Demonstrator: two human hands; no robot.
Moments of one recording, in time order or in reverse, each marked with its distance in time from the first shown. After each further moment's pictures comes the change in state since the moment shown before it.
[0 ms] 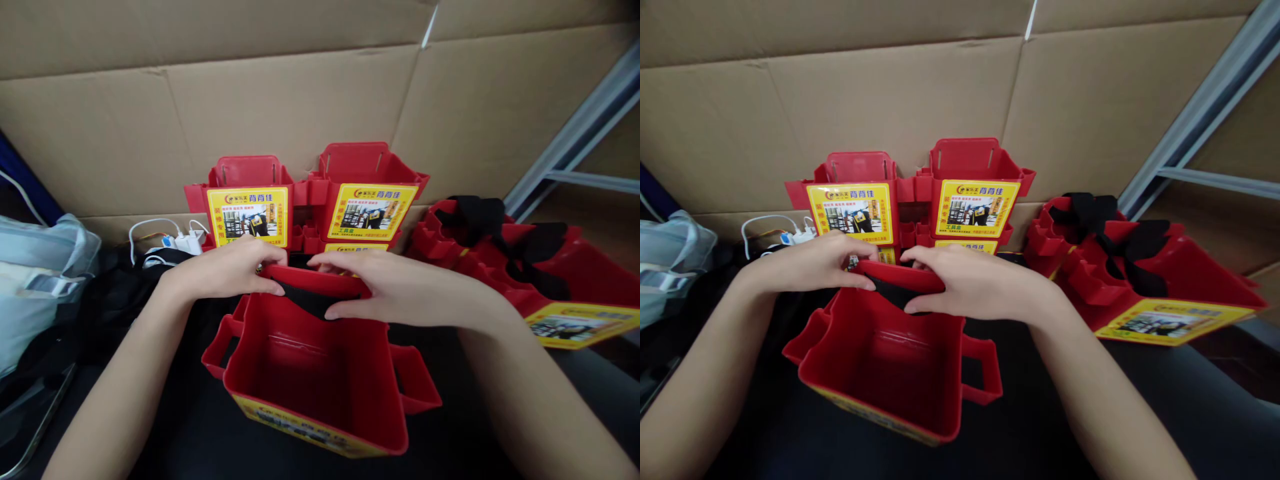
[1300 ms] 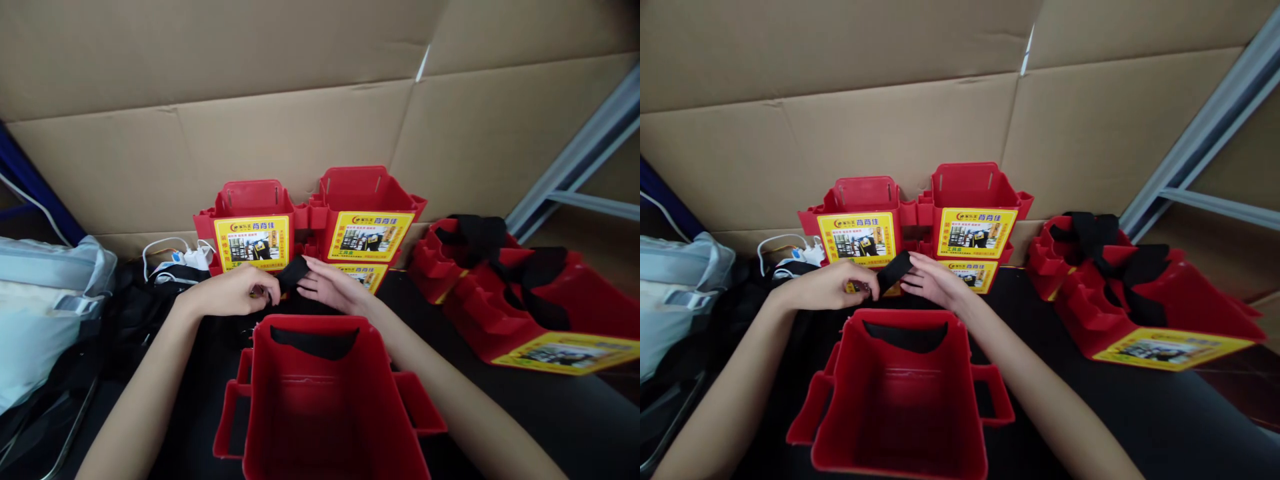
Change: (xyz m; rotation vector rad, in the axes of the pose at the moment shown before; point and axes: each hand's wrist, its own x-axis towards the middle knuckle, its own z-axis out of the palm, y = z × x) left_hand 0.004 -0.027 0.004 -0.197 -0.027 0.047; right_hand 0.065 0.052 0.065 1.483 0.098 0.276
